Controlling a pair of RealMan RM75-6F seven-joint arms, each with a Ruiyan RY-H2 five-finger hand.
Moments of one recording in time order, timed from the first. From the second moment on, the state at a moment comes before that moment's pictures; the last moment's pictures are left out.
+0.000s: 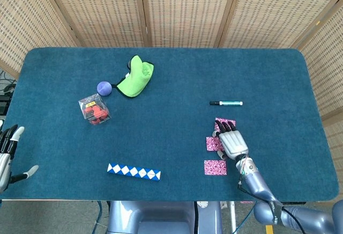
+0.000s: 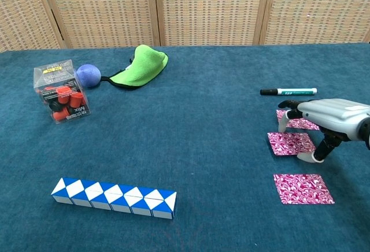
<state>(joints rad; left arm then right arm) -0.04 -1.15 -0.03 -1.58 1.51 1.53 -0.02 0.62 -1.54 0.08 -1.48 -1.00 0.97 -0.46</state>
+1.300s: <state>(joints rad) -0.04 -1.15 -0.03 -1.58 1.52 1.53 -0.03 0.48 -1.50 -0.05 -1.68 -1.17 1.10 -0.51</state>
